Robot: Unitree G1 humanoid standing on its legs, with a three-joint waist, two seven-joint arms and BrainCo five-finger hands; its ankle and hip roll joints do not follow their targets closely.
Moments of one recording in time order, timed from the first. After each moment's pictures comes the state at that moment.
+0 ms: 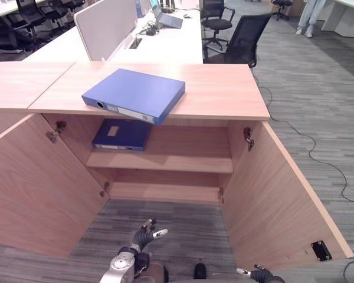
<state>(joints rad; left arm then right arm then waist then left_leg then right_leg) 0.06 0.26 -0.38 0.64 -0.39 -0.15 -0.05 -0.07 -0.25 0.24 1.34 0.19 -0.05 -0.07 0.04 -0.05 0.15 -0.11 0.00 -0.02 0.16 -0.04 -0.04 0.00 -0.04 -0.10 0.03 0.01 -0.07</state>
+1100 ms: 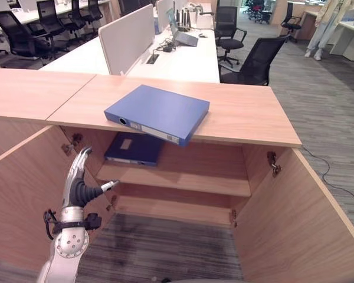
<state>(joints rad) 0.23 0.56 0.12 -0.16 0.37 -0.24 0.32 0.08 -0.21 0.20 1.34 0.17 -0.04 -0.03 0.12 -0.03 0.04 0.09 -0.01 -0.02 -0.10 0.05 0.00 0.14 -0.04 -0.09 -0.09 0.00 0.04</state>
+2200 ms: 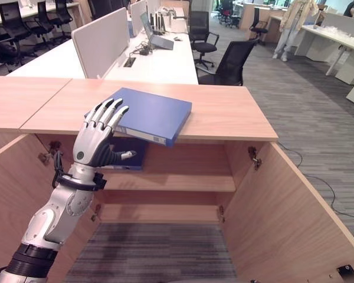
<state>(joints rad) -0.10 0.75 -0.05 -0.15 0.68 -0.23 0.42 0.03 -0.21 0.24 1.33 0.14 -0.06 -0.03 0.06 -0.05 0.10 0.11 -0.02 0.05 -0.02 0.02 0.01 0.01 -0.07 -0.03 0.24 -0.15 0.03</state>
